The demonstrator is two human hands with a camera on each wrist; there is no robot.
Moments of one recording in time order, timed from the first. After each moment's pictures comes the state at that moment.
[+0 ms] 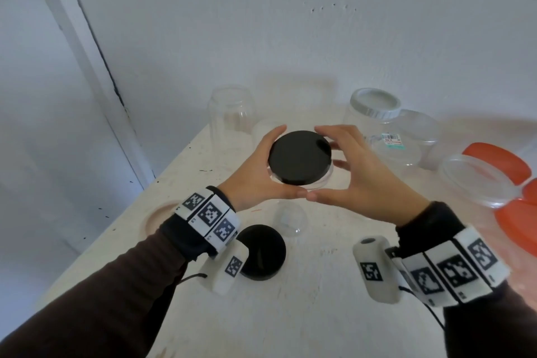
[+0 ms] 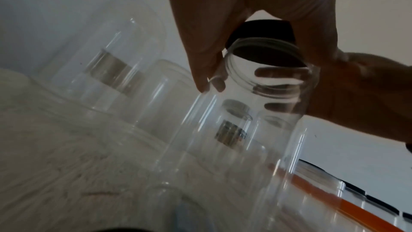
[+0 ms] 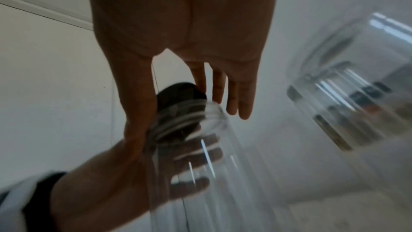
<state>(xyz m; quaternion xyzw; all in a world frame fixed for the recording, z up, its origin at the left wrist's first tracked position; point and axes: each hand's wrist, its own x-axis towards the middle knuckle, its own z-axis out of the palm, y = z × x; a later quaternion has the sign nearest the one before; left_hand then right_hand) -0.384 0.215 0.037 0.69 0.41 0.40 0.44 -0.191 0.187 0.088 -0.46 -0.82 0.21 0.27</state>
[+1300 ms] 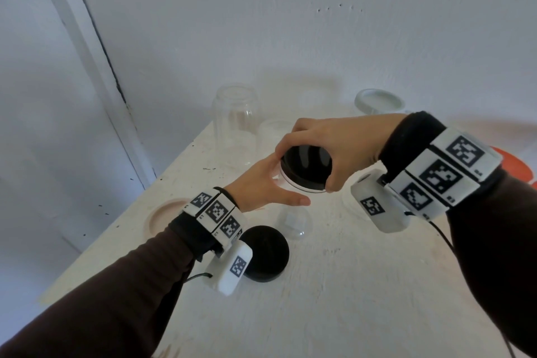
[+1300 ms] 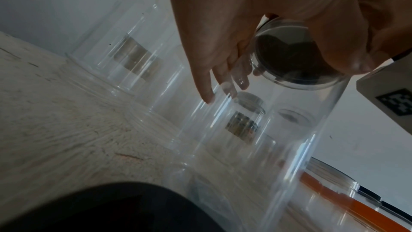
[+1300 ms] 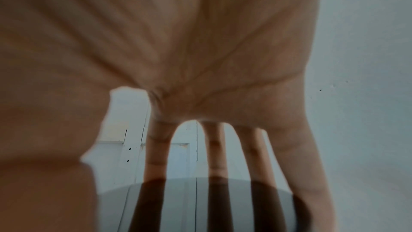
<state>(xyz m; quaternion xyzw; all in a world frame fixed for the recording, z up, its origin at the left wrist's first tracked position) -0.386 0.219 0.028 0.70 0.39 0.33 0.50 -0.236 0.224 0.155 -0.40 -0.89 0.15 -0.17</state>
